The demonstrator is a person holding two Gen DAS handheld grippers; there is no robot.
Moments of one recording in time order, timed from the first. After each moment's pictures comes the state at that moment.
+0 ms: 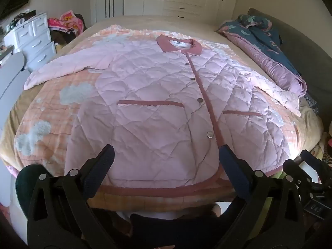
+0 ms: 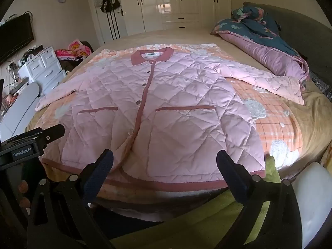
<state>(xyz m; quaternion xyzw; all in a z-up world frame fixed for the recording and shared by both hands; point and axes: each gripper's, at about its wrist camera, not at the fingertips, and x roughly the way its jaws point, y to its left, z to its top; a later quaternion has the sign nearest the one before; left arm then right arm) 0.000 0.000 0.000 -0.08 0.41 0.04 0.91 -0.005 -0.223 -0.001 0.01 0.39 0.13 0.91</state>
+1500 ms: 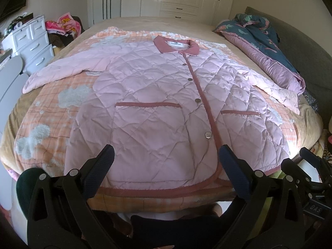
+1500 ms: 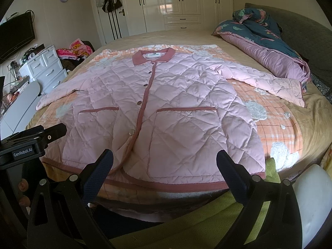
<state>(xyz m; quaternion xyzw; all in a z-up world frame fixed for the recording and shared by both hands) 0.003 -0.002 0.003 -0.08 0.41 0.04 0.91 -0.006 -0.220 0.001 0.00 0.39 0.13 0.91</state>
